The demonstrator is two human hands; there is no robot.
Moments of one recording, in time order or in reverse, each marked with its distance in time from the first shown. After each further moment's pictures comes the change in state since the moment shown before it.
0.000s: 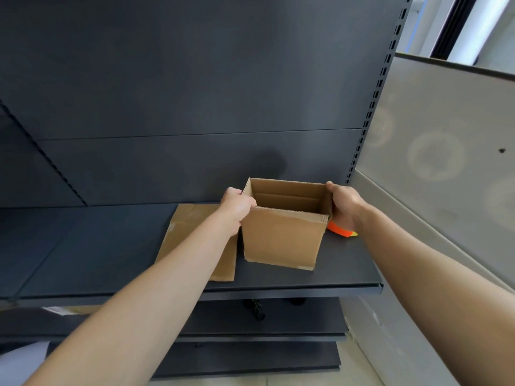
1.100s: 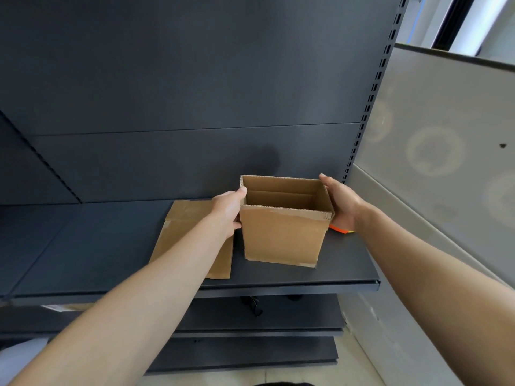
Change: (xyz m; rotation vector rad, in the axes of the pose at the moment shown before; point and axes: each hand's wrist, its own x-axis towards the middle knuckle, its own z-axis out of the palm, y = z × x) left_hand -0.004 -0.005 0.004 -0.240 0.098 -0.115; right_hand 0.020 0.010 -0.016 0.013 -0.219 0.065
